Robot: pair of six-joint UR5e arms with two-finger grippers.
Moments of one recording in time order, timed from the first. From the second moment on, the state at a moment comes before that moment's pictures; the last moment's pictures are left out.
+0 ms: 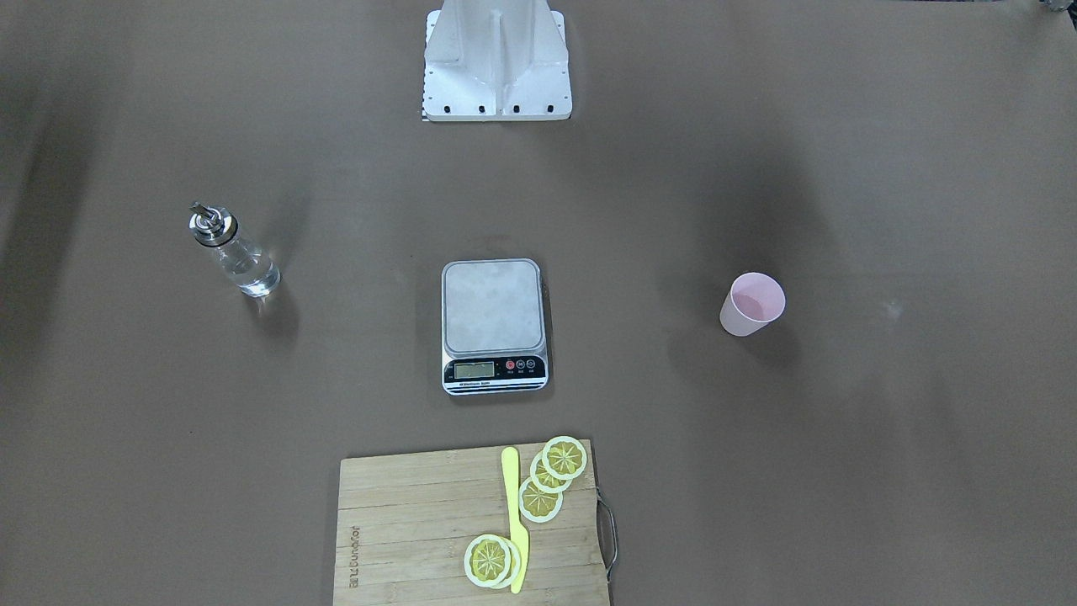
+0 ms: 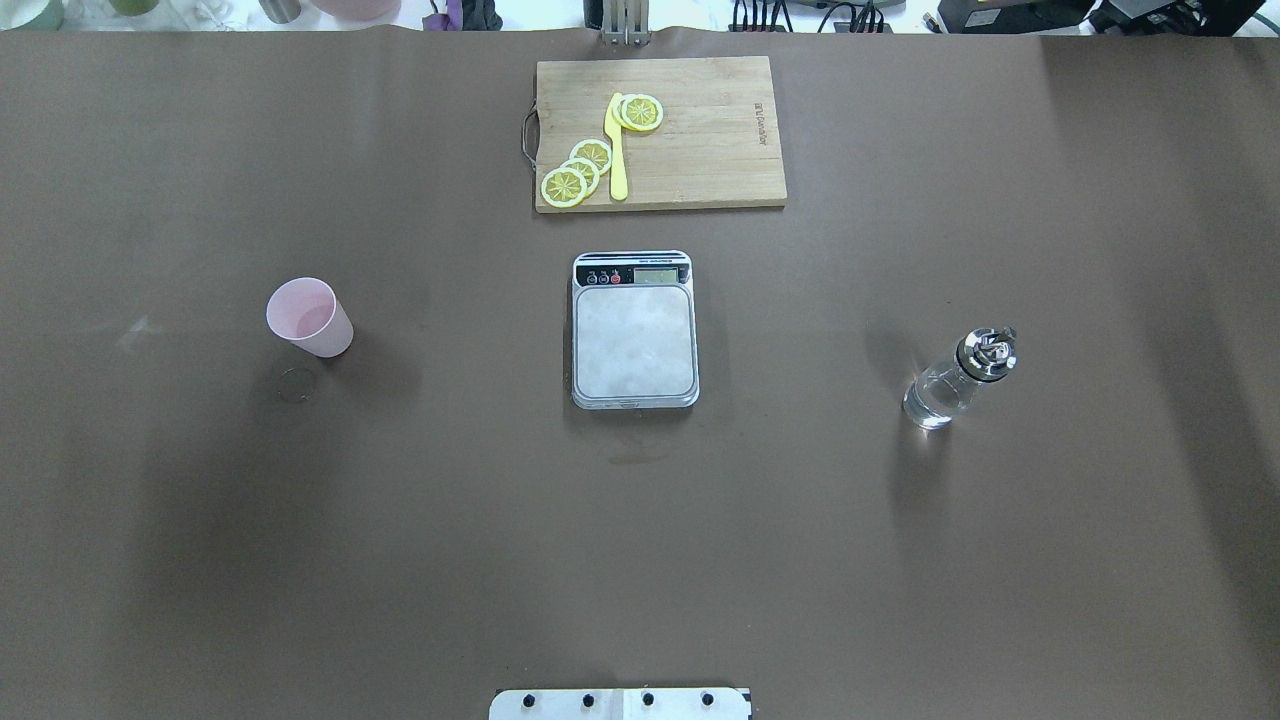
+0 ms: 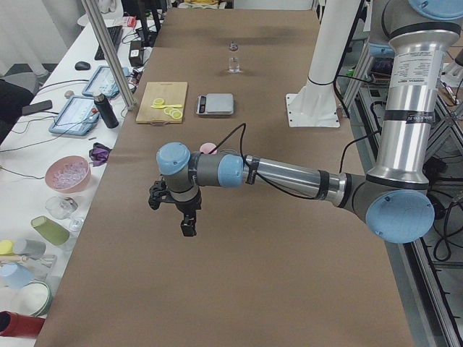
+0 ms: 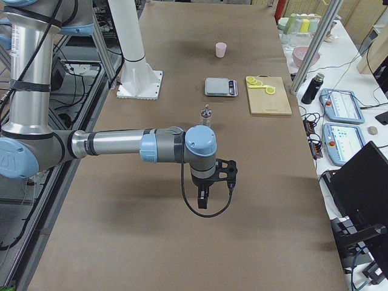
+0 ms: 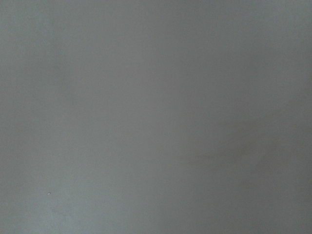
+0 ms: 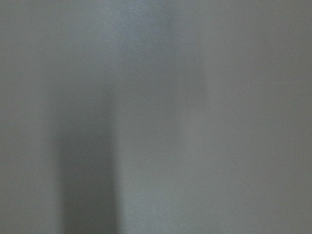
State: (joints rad) left arm -1.49 -1.64 -1.69 -1.41 -2.31 -0.03; right arm 1.64 -1.72 1.84 -1.63 2.30 0.03
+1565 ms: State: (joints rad) left arm -1.25 -1.91 -1.69 -1.42 -2.32 -0.65; right arm 1.61 -1.80 1.89 -1.52 2.33 -0.09
